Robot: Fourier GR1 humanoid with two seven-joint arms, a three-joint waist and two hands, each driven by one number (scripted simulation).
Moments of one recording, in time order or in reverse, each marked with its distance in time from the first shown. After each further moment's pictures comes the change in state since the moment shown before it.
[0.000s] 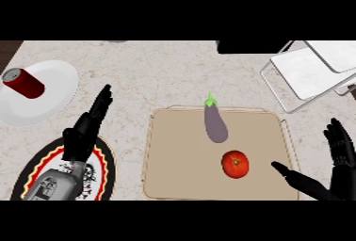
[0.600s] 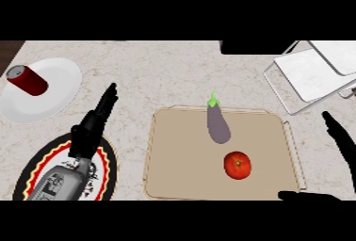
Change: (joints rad) left arm -0.027 -0.031 0.001 0.028 -0.024 -0.016 0.001; right arm -0.056 -0.342 0.129 -0.363 0.237 0.187 0.674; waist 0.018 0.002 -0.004
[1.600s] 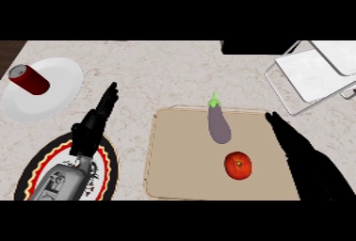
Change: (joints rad) left arm -0.005 -0.033 0.041 0.028 -0.024 -0.040 -0.015; right arm -0.395 0.095 0.305 -0.111 0.267 0.362 0.628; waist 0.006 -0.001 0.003
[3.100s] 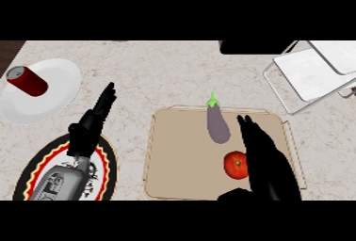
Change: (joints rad) left arm 0.016 -0.032 0.057 -0.011 -0.048 -0.043 0.011; right arm 0.063 0.378 0.022 0.207 0.329 0.146 -0.037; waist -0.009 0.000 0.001
